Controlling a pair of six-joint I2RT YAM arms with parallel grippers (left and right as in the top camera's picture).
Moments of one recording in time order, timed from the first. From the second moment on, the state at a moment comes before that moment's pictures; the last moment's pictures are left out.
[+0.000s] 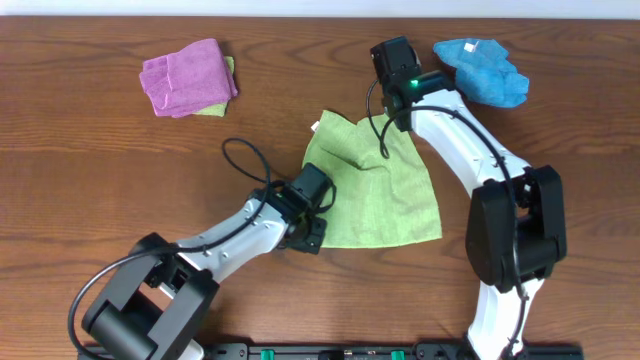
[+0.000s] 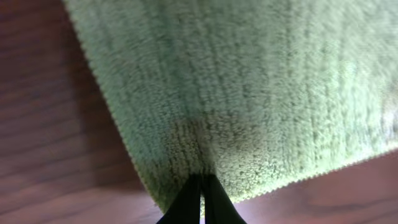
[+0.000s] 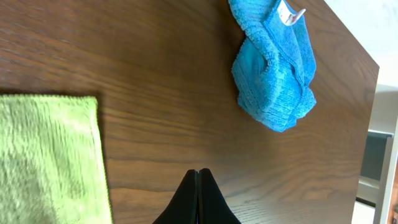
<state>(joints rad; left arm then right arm) -0.66 1.69 0.86 -0.57 0.13 -0.35 0.34 2.06 1.62 -0.72 0.60 -0.12</state>
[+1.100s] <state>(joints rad) -0.31 1.52 0.84 -0.24 0.25 -0.20 0.26 2.04 1.62 -0.91 0.18 0.06</state>
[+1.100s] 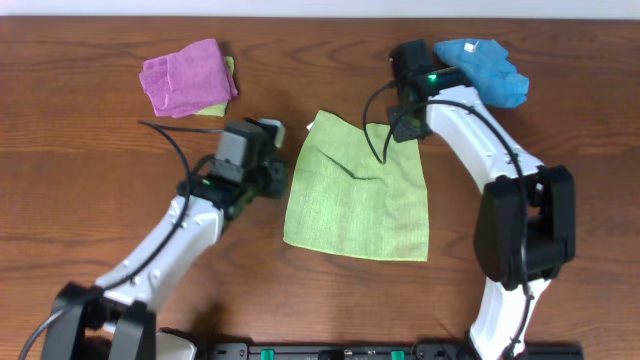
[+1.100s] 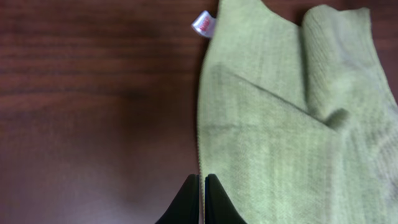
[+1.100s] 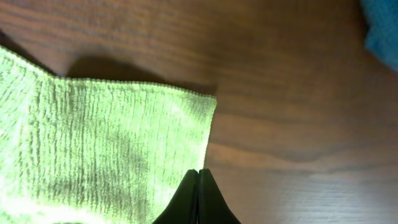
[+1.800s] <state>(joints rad) -0.35 1.96 1.24 -0.24 0.45 -0.08 0.22 1.89 1.41 -0.74 -0.04 0.10</state>
